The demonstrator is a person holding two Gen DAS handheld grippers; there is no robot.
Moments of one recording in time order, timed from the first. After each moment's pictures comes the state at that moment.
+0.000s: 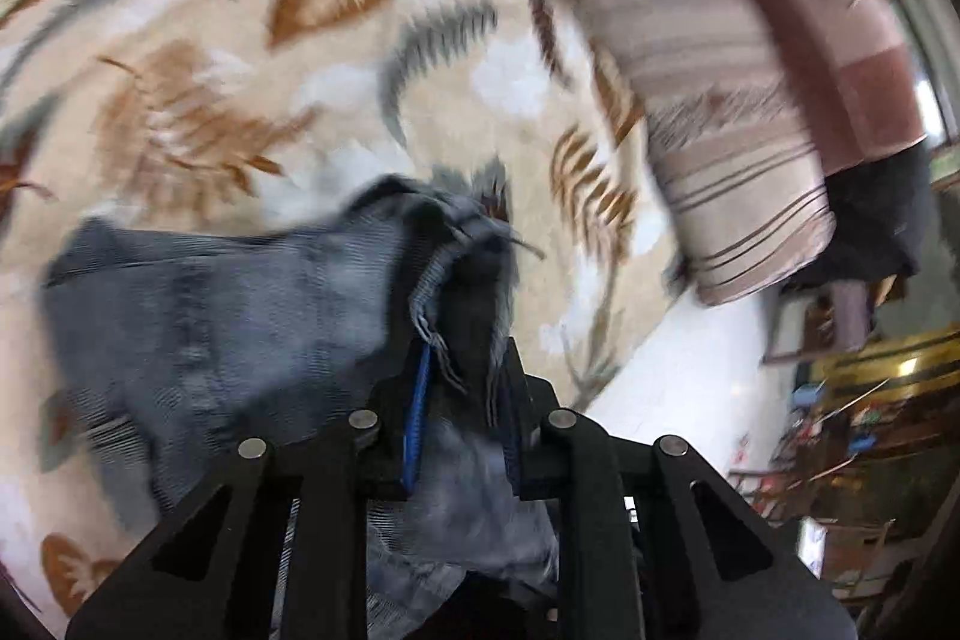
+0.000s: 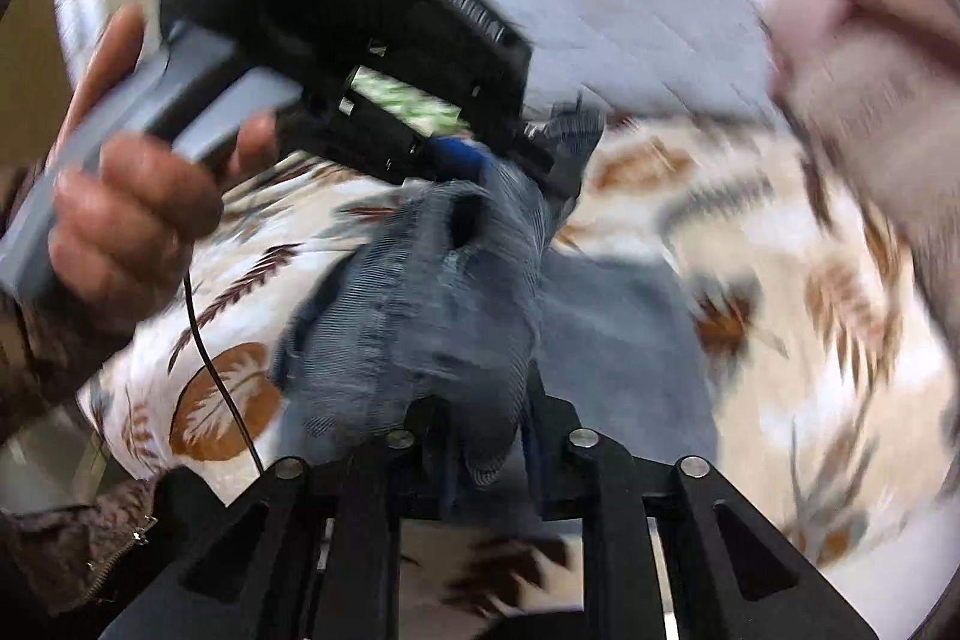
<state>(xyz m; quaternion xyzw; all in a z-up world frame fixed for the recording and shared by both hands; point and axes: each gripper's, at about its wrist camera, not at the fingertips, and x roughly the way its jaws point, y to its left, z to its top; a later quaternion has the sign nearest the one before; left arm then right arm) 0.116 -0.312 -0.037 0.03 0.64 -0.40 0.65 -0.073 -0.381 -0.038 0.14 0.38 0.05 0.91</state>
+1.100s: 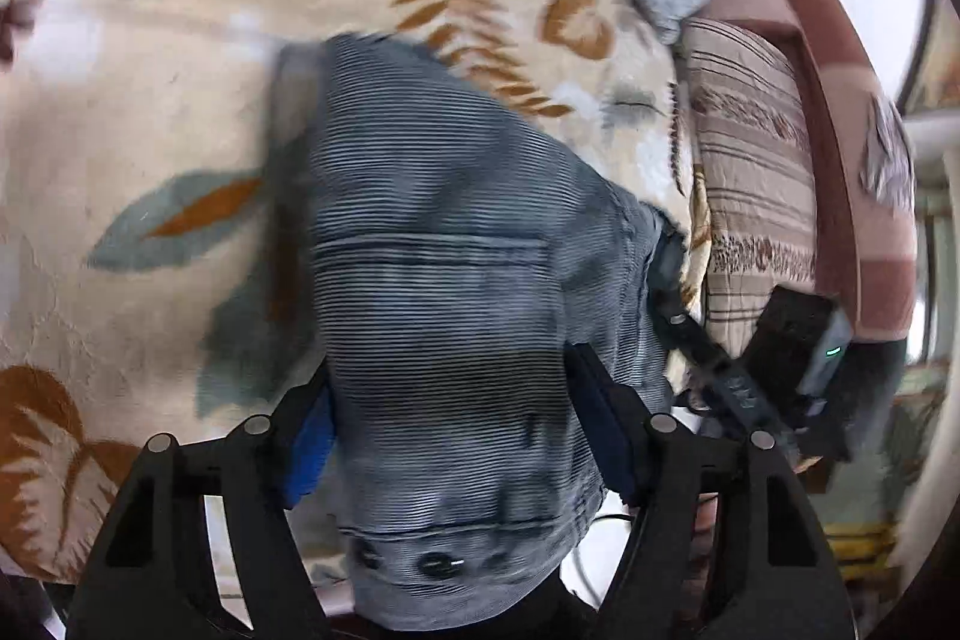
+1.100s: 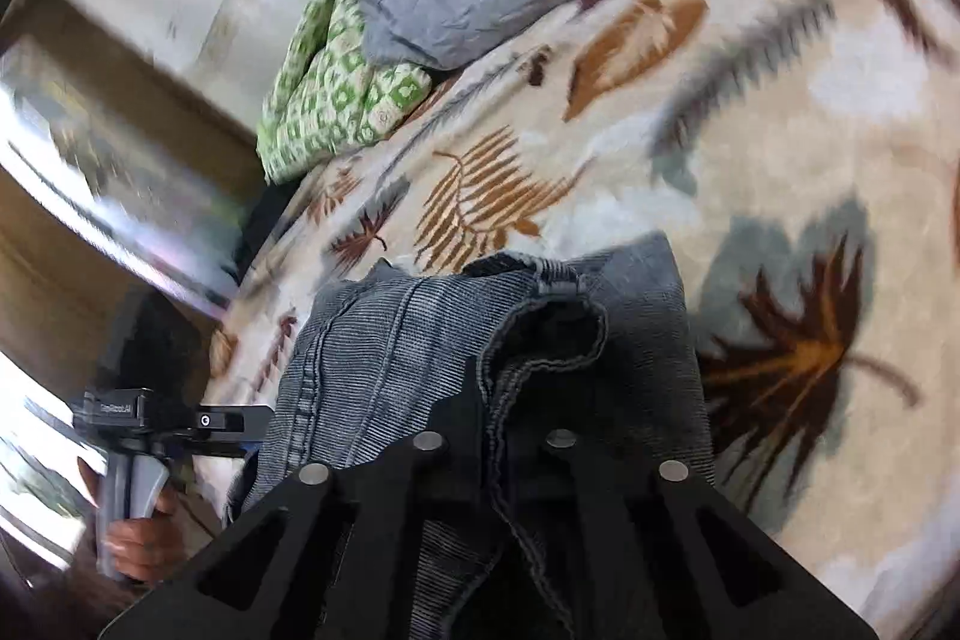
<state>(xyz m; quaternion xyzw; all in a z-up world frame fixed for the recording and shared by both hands) 0.114 -0.145 -0.066 -0.17 0.64 -0.29 0.69 0.060 -0.459 -0.074 0.28 0.43 0.17 0.84</state>
